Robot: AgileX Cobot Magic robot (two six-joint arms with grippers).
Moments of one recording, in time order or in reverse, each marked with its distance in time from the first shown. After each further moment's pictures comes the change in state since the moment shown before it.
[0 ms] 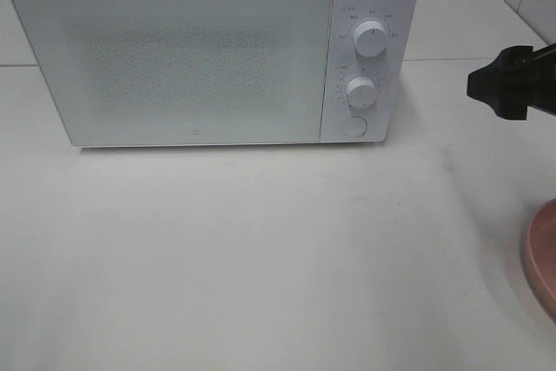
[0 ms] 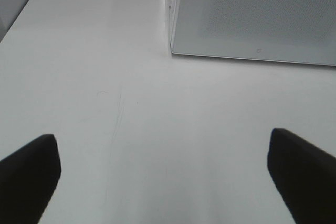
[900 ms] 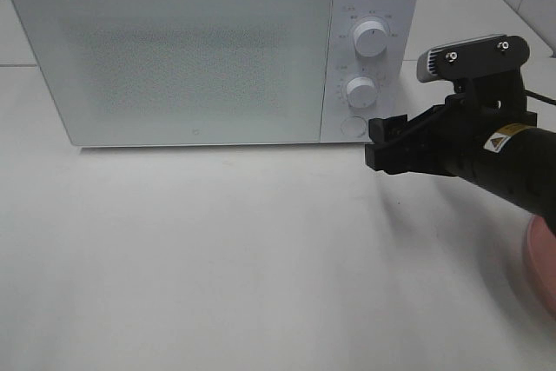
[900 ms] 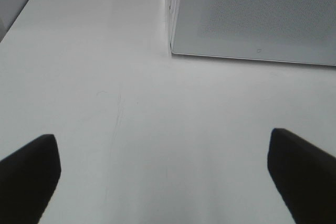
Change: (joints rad) left arm 0.000 0.000 0.000 0.000 0.000 0.000; right arm 0.331 0.432 0.124 0.395 -0.735 -0.328
